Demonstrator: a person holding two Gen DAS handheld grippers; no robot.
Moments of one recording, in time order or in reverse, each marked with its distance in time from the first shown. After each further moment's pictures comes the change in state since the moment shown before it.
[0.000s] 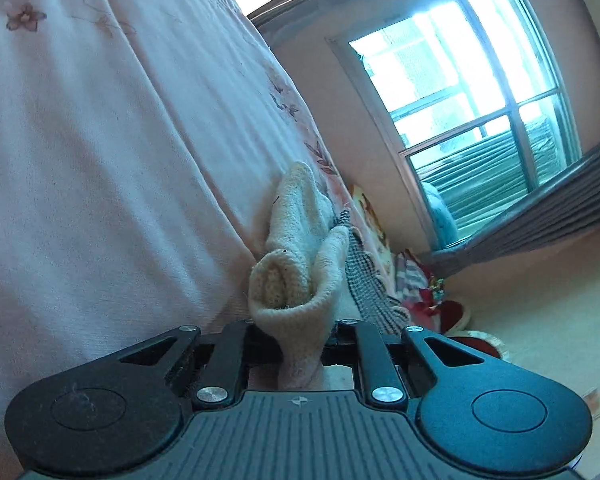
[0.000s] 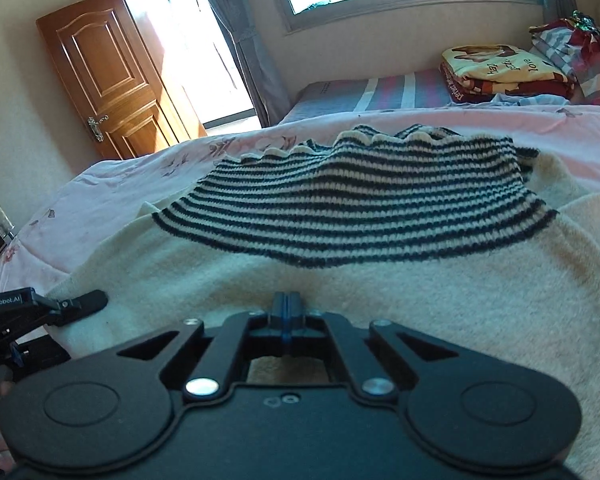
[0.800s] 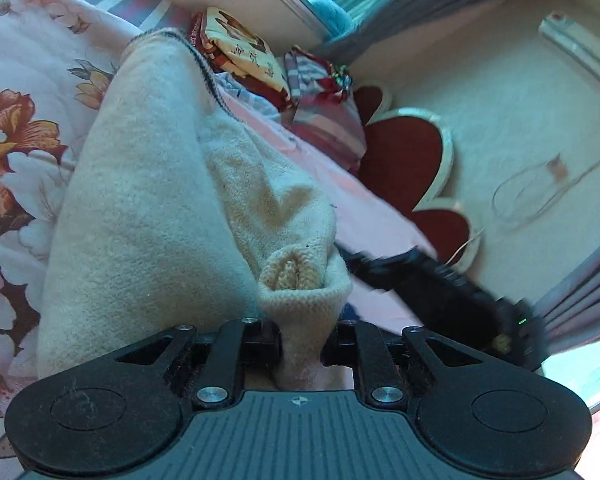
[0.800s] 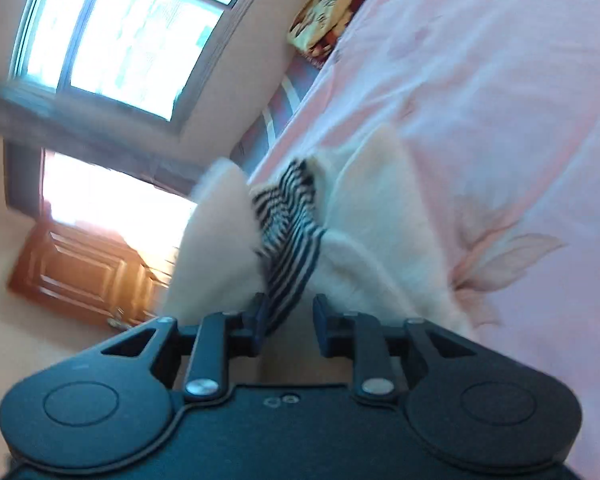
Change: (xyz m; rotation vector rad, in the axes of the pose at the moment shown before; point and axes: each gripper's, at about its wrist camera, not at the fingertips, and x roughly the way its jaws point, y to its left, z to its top) left arm 0.116 -0.186 -0.158 0.518 0.535 -0.131; right arm -0.099 -0.172 -0.021 0.863 -0.155 0.129
